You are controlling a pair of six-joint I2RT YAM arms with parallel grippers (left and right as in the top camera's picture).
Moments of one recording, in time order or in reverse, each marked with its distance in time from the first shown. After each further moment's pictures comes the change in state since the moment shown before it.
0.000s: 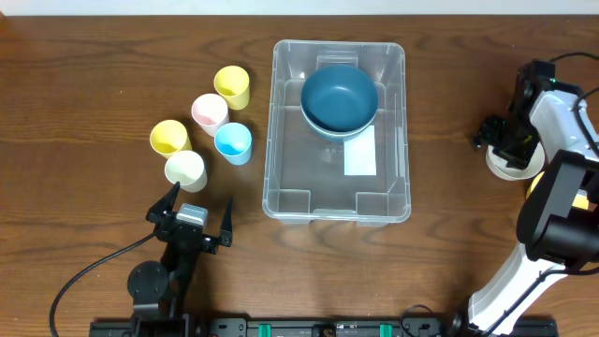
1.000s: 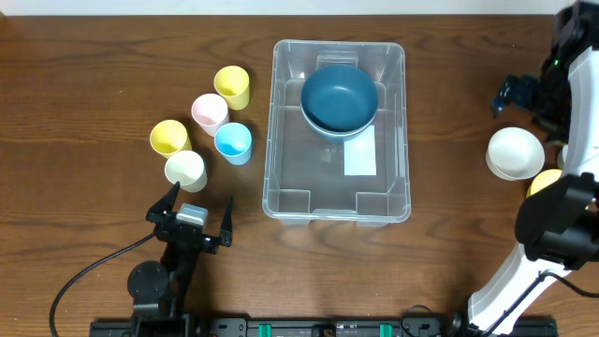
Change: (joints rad) left arm 0.000 0.000 0.000 0.000 0.000 0.000; right arm 0.010 0.000 0.538 -0.568 0.000 0.033
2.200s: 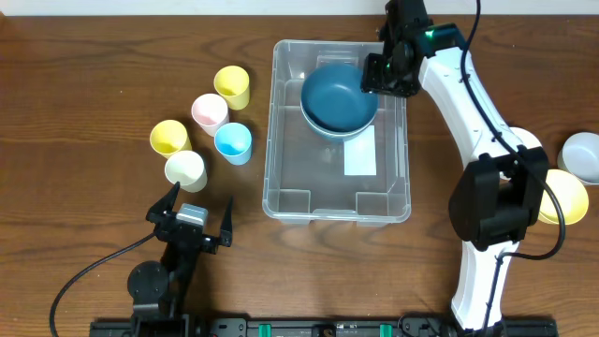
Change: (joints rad) left arm 0.000 0.000 0.000 0.000 0.000 0.000; right arm 0.512 0.120 -0.050 0.546 -0.220 -0.014
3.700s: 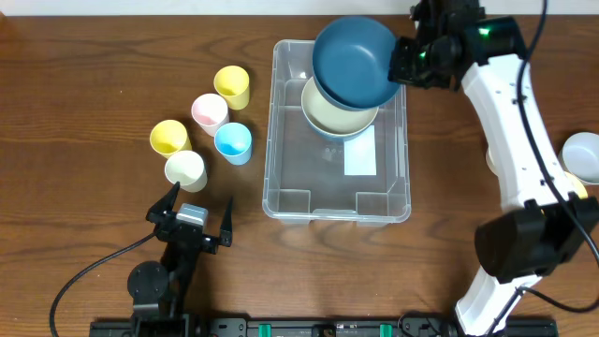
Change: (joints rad) left arm 0.000 0.000 0.000 0.000 0.000 0.000; right arm -0.052 -0.216 -0.002 -0.108 -0.043 0.021
